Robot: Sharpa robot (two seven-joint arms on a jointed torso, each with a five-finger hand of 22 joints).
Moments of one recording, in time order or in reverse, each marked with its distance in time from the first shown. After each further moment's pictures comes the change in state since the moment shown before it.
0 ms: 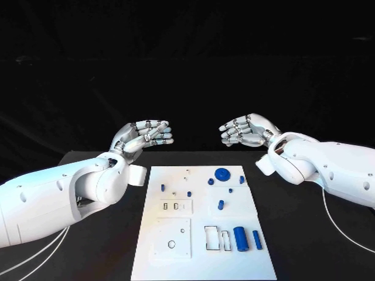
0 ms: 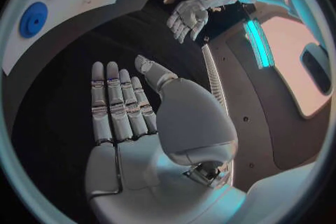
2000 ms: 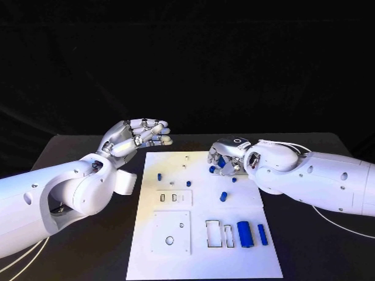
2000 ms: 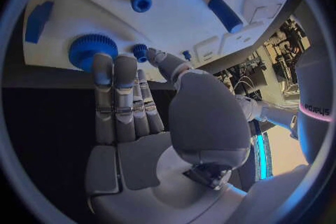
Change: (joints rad) left arm 0.012 -0.099 0.029 0.162 -0.090 0.048 -0.028; left_hand -0.043 -0.066 0.017 0.023 0.000 0.017 0.003 -0.018 -0.003 0.071 -0.010 -0.071 0.000 0.056 -0.007 0.004 0.038 0.000 0.014 -0.002 -0.017 -0.025; right arm -0.028 0.058 -0.012 0.087 -0.971 0.057 -0.415; right_hand -0.098 -0.206 0.165 0.148 0.046 0.182 -0.069 -0.064 0.066 0.142 -0.084 -0.028 0.006 0.380 -0.116 0.523 0.491 0.011 0.330 -0.105 0.495 0.408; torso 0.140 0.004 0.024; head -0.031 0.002
